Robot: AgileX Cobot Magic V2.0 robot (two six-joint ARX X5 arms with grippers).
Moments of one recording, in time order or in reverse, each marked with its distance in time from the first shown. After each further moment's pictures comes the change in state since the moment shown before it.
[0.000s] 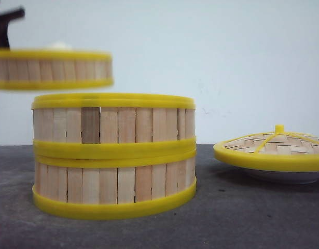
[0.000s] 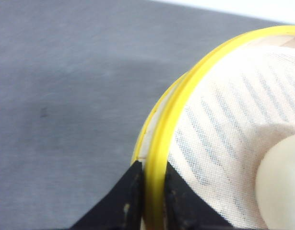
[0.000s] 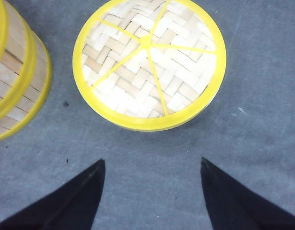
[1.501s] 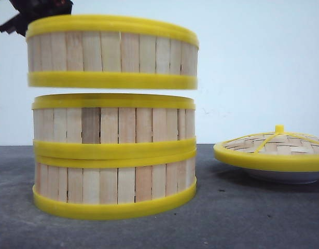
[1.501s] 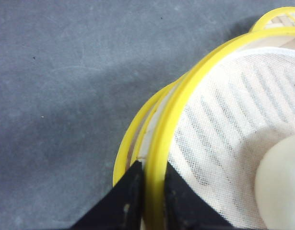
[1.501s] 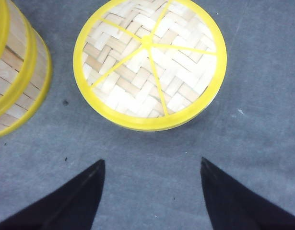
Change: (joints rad) left arm -0.444 -0.083 -0.142 -0.097 -0.100 0.052; right arm 0.000 0.000 0.000 0.000 -0.005 -0.026
